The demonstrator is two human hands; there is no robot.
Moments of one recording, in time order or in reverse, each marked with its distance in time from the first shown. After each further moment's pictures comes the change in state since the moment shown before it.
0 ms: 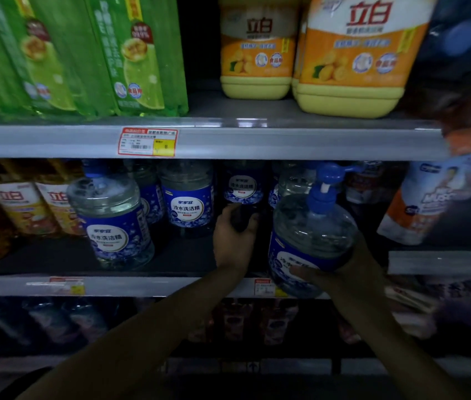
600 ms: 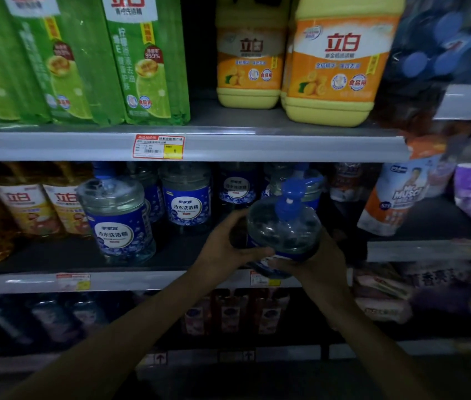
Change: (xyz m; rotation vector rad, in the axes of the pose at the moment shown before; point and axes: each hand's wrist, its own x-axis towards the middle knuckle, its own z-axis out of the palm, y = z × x) left_hand -0.046 0.049 -0.073 -0.070 -0.573 0.231; right_hand -0.015 -0.023 0.025 0.083 0.035 -0.050
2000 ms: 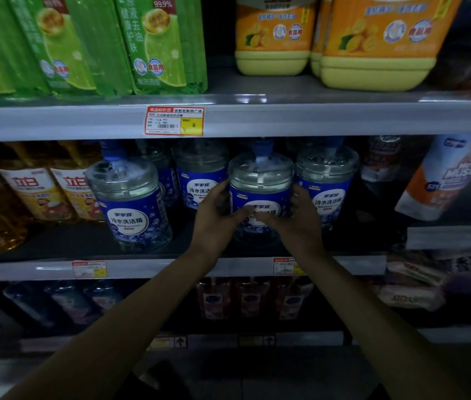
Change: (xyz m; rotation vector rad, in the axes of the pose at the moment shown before) left_hand 0.015 -0.016 -0.041 -0.104 0.274 -0.161; right_hand 0.052 0.007 0.090 0.149 -0.055 0.088
